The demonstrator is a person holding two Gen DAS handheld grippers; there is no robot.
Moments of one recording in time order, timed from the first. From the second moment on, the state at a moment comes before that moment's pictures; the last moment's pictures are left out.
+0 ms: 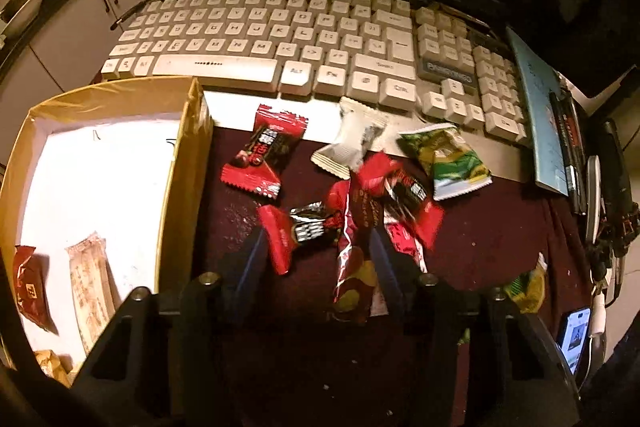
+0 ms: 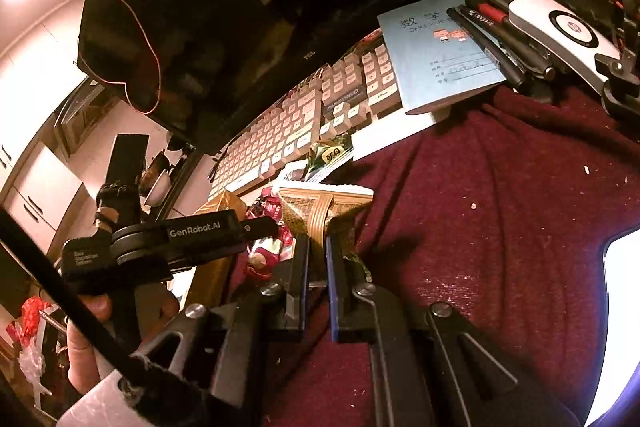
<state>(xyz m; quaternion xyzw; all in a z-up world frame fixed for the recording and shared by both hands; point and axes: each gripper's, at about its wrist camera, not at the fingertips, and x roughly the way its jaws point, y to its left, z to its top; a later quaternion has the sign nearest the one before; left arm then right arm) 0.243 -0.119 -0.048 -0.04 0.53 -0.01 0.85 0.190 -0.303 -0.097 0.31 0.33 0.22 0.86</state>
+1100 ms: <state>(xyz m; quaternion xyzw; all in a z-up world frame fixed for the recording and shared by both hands) 0.088 0.011 0.016 -0.22 0.42 -0.04 0.88 0.152 -0.254 -0.050 0.26 0.30 0.31 0.86</state>
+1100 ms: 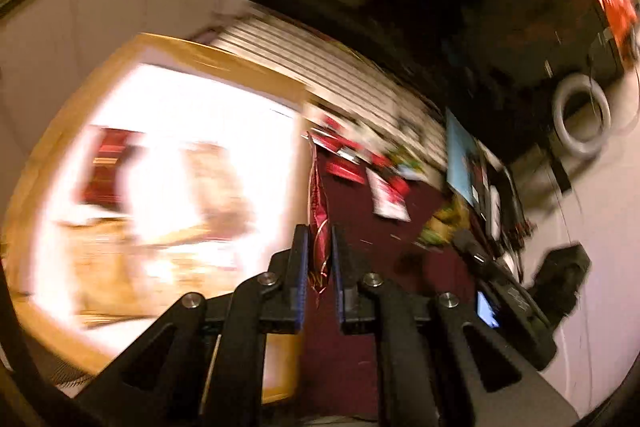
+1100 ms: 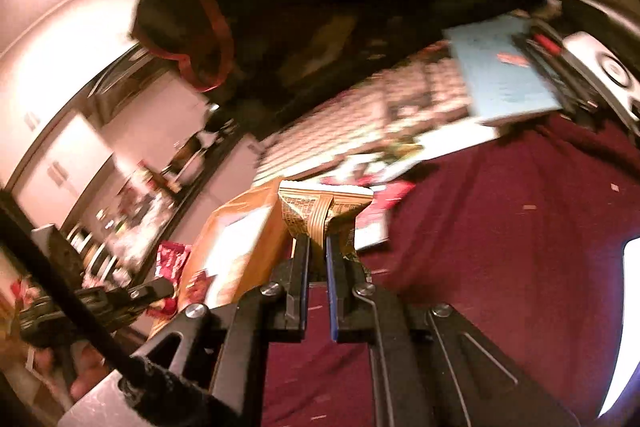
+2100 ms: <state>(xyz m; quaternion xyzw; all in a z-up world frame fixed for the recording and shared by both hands) 0.141 0.104 -0.055 -0.23 0.50 0.00 0.84 0.231 -0.058 -0.052 0.07 0.44 0.31 0.84</state>
